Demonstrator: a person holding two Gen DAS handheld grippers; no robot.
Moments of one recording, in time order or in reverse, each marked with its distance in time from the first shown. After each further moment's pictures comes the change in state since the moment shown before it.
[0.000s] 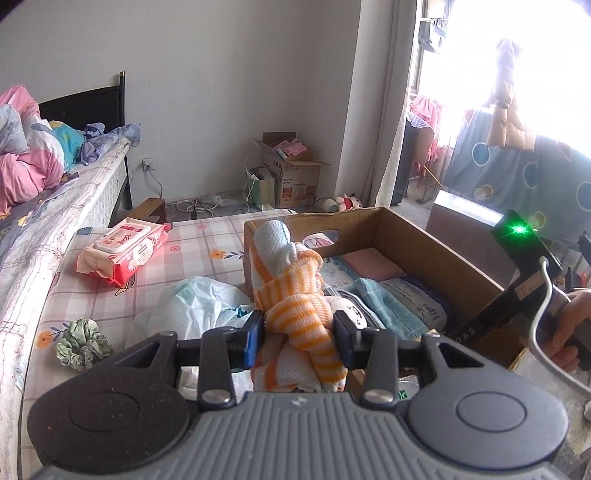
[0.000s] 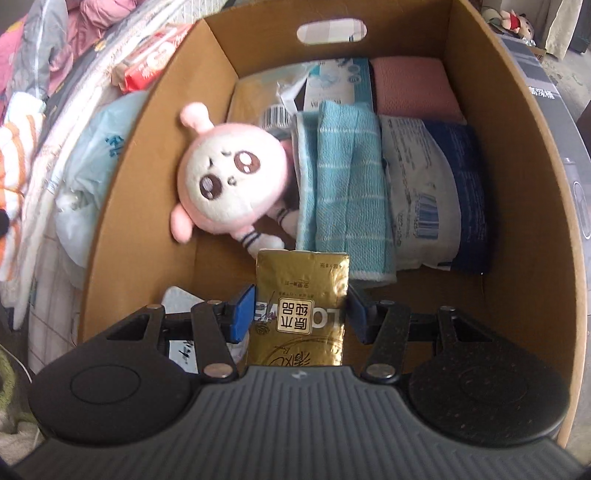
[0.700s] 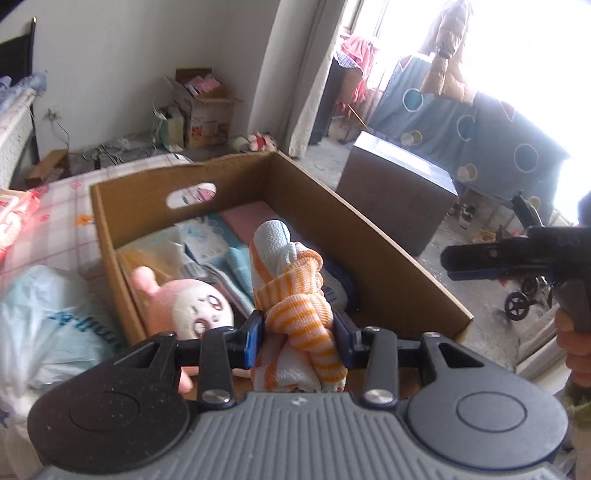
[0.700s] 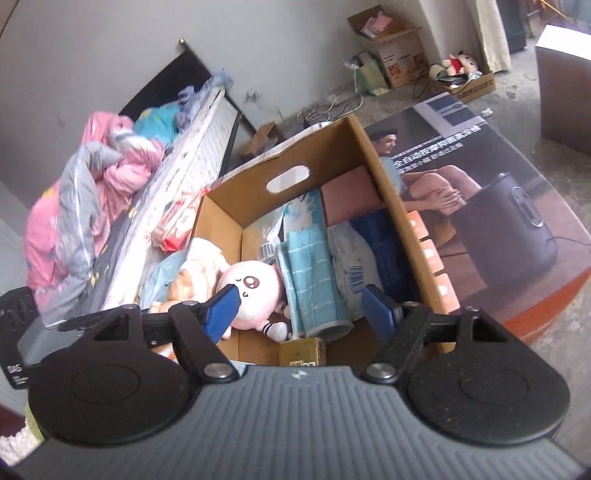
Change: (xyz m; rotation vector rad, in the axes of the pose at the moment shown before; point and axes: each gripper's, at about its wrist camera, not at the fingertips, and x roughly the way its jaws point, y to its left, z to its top) left arm 0.102 -0.080 0.033 0.025 0.242 -0.300; right arm -0.126 -0.080 -0.070 0.320 -0.477 0.187
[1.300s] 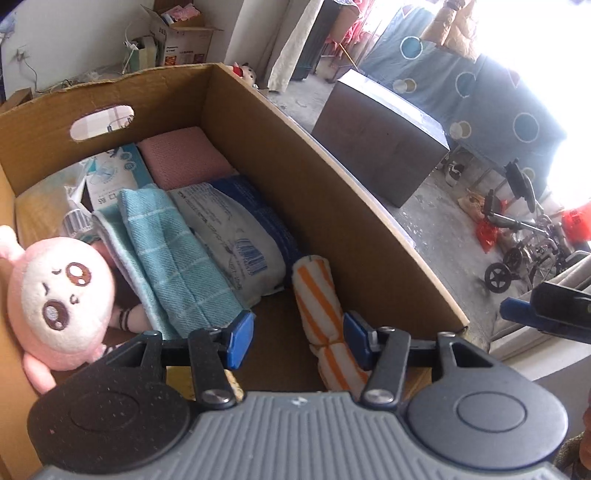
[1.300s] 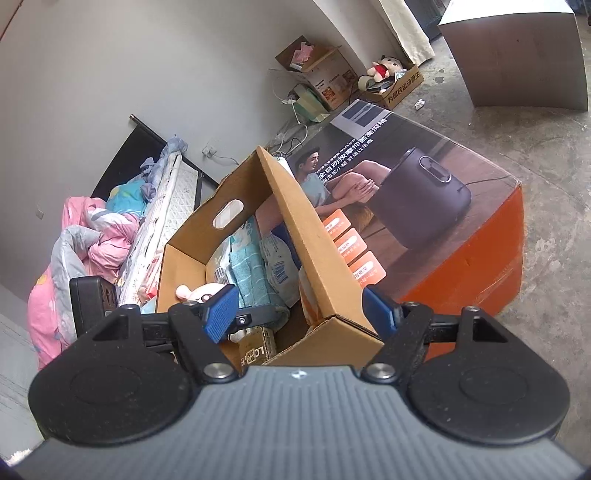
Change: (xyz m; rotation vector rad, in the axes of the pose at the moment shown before) left arm 0.106 -0.036 0.002 -0.065 0.190 -0.061; right arm -0.072 -0.096 -0.065 0.244 -0.140 -0.030
